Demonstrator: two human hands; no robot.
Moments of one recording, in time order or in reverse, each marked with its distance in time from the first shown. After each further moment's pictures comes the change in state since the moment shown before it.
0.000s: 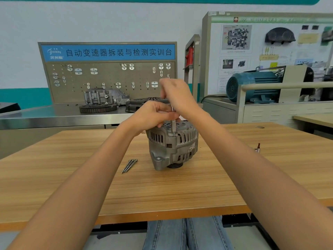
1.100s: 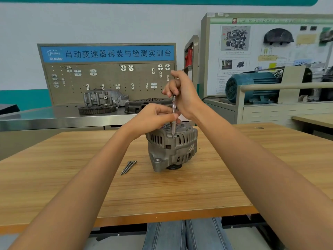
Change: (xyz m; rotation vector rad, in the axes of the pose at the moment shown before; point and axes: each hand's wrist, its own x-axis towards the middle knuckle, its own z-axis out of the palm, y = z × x) left_hand 0.004 -0.008 0.001 -0.011 -0.049 0.061; right_hand 0.010 0.011 -0.009 0.693 -0.104 0.145
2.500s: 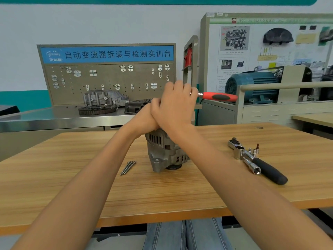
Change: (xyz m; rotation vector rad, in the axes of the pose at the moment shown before) left_hand 0.006 -0.005 -0.001 0.129 0.124 0.014; right_hand -0.028 0.023 0.032 -1.578 0.511 -0.330
